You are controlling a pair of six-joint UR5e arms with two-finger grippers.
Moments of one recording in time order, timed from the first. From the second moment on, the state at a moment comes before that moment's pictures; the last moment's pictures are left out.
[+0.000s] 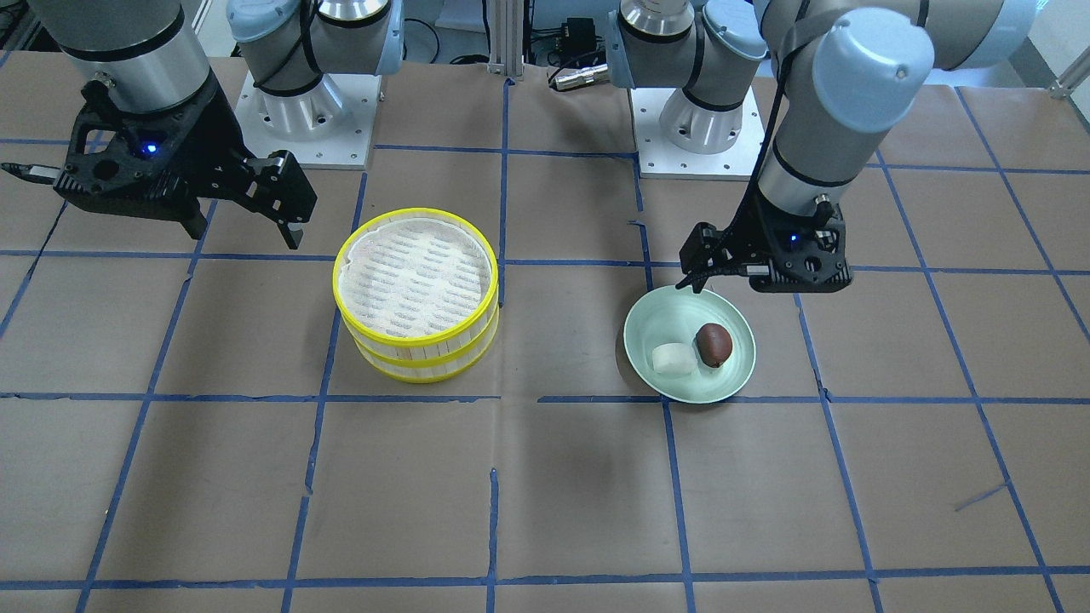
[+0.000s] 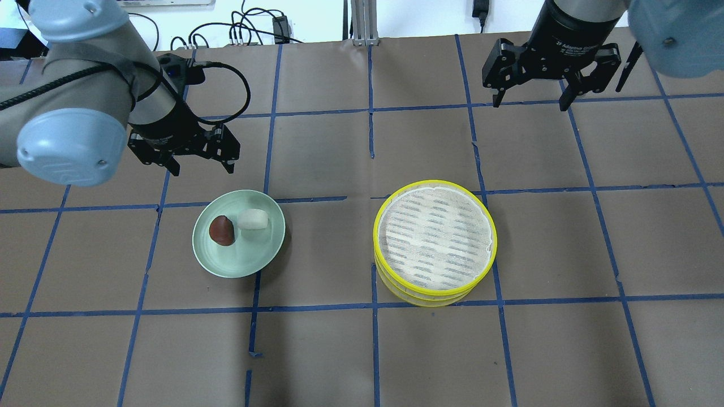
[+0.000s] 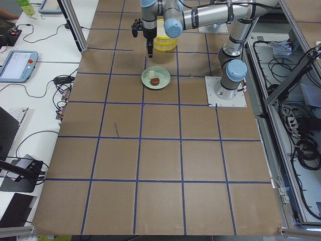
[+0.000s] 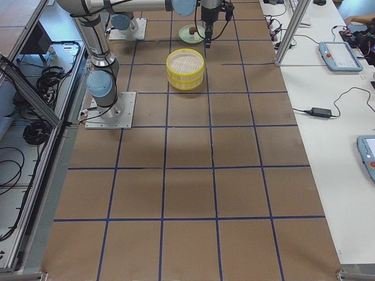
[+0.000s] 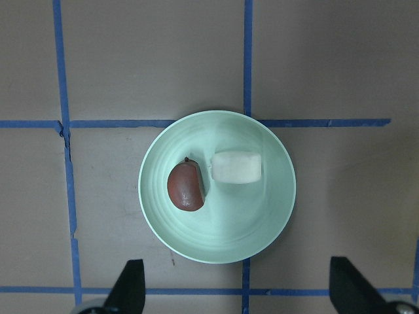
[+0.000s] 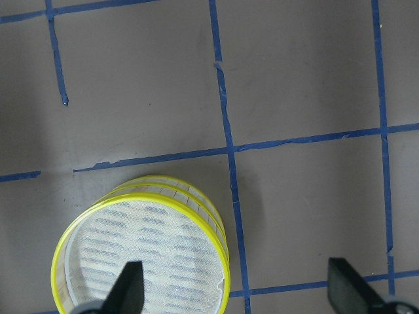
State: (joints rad) left arm -1.52 -1.65 -1.79 -1.28 1.58 0.04; right arm 1.58 -1.52 1.49 -1.59 -1.56 0.13
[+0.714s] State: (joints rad) left arm -1.52 -1.83 -1.92 -1.01 1.58 0.02; right arm 1.58 -1.51 1.52 -1.58 -1.56 0.11
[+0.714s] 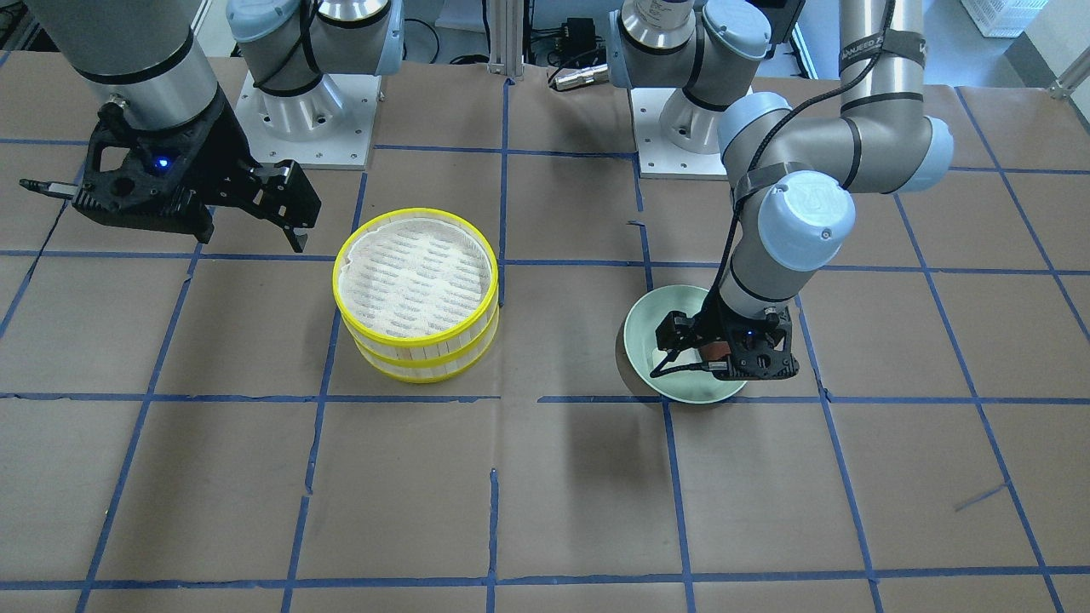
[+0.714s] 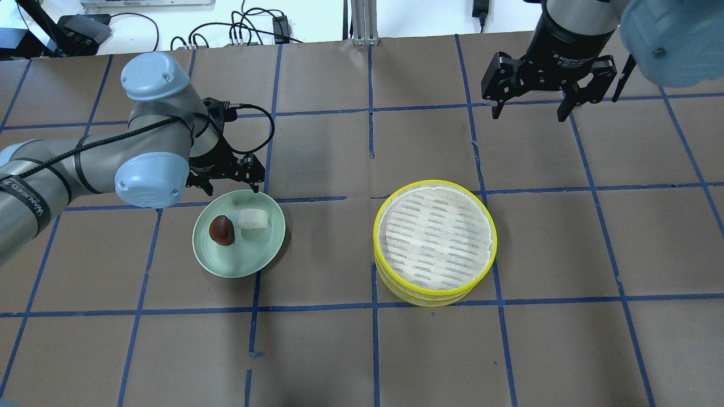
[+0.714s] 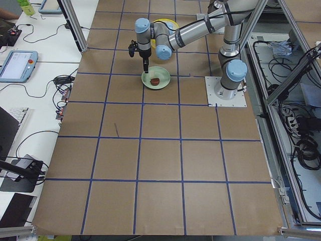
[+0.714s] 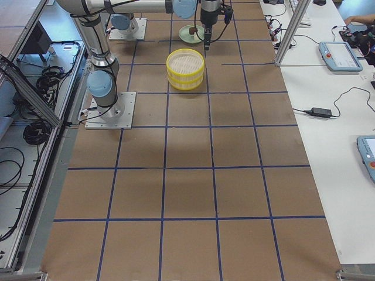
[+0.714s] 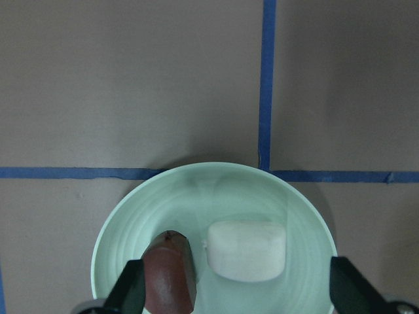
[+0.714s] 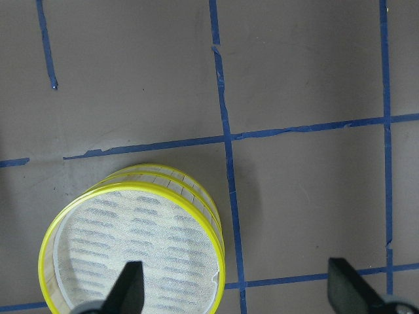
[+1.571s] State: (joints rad) left arm -1.54 -1.87 -1.95 -0.95 1.56 -0.06; right arm 1.58 -1.52 1.92 -1.89 -1.56 0.10
